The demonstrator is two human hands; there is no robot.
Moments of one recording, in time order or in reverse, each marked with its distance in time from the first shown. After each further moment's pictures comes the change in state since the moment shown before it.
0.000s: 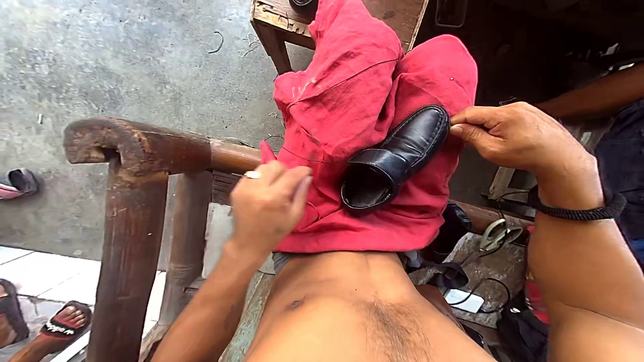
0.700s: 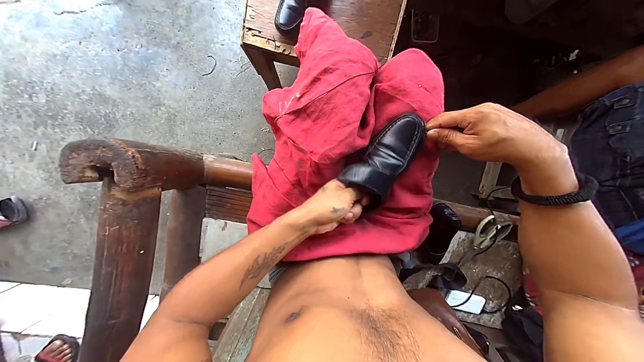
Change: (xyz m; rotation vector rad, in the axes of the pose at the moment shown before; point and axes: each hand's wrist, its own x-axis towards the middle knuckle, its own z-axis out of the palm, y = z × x) left_hand 0.047 0.067 0.068 -1.500 -0.833 -0.711; right_hand 0.002 0.008 -0.008 0.054 -0.075 0.060
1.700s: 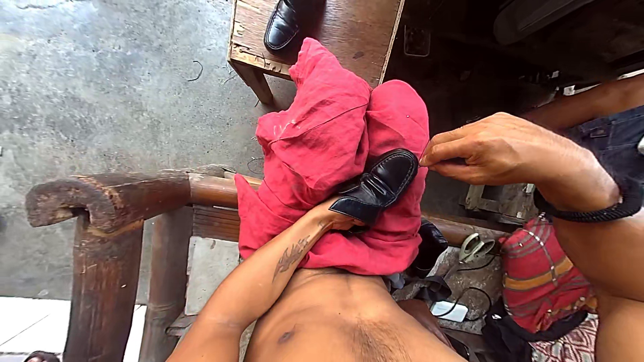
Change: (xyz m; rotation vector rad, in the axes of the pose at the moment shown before) left_hand 0.073 0.001 -0.012 -0.156 -0.252 0.001; right_hand 0.032 0.003 -0.050 -0.212 -0.139 -0.366
